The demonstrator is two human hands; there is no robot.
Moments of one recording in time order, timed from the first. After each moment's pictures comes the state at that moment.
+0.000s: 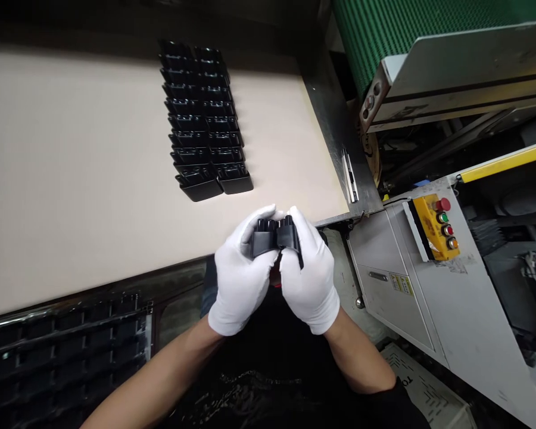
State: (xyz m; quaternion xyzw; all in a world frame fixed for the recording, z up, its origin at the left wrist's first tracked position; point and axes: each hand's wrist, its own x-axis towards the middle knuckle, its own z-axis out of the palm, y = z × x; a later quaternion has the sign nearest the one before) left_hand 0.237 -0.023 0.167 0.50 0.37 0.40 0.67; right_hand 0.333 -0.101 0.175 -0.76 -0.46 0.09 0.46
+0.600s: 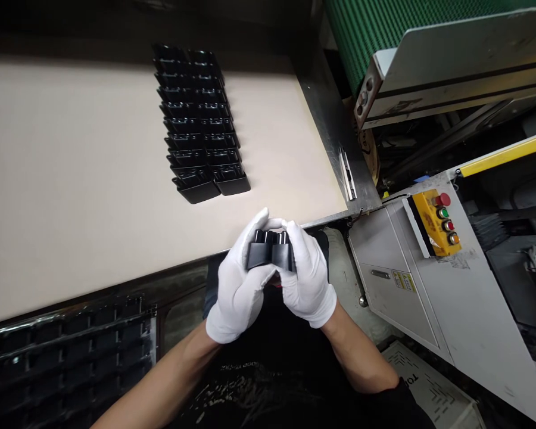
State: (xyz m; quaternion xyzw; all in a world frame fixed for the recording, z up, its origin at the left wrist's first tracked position) left_hand 0.215 -0.033 0.158 0.54 0.28 0.38 0.70; right_hand 0.335 -0.121 0.139 -0.69 -0.53 0.05 0.49
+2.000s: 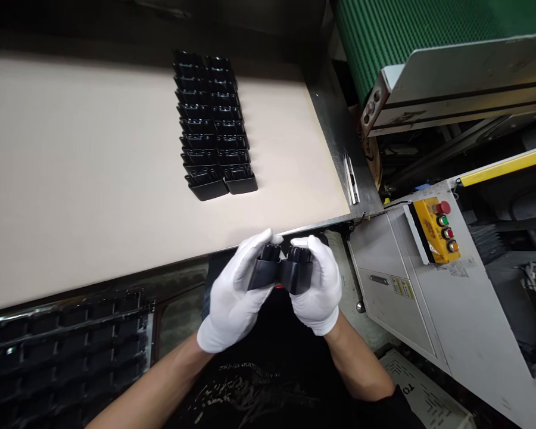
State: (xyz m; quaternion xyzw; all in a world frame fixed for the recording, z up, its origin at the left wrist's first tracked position) left_hand 0.198 -0.037 0.145 0.64 0.18 0.44 0.59; right_hand 0.329 -0.124 0.145 -0.62 -0.51 0.00 0.59
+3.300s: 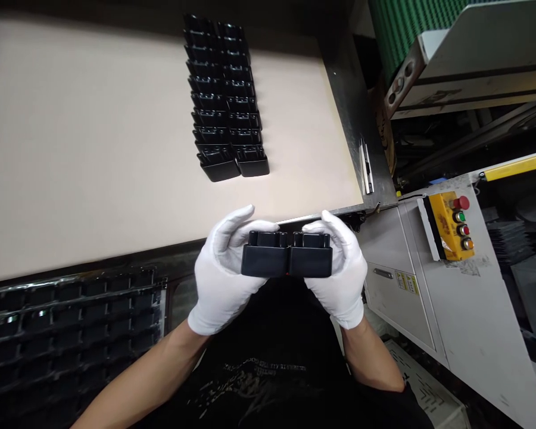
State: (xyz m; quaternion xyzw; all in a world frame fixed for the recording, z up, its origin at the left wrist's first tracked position) left_hand 0.192 -0.032 0.152 0.55 0.24 0.48 0.64; right_hand 0.335 -0.123 0.177 -0.66 -0.47 0.12 0.58
